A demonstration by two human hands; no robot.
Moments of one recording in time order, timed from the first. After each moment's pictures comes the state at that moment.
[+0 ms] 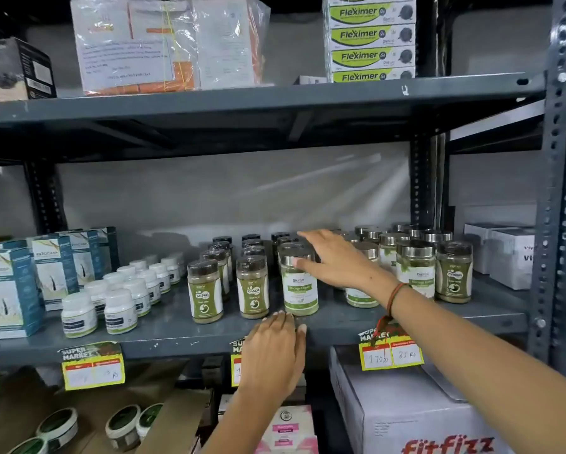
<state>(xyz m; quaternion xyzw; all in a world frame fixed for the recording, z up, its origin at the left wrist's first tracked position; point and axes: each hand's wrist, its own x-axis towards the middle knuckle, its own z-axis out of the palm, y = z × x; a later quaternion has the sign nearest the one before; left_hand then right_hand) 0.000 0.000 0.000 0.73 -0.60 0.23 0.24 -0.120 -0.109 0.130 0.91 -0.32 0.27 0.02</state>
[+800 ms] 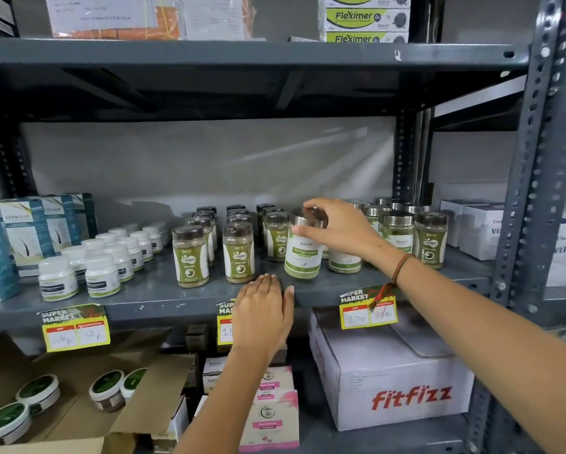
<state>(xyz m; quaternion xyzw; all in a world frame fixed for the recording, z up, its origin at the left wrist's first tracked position) -0.002 -0.012 -0.013 0.73 -0.57 0.27 0.27 -0.150 -0.097 0.126 0.87 -0.35 0.35 -0.02</state>
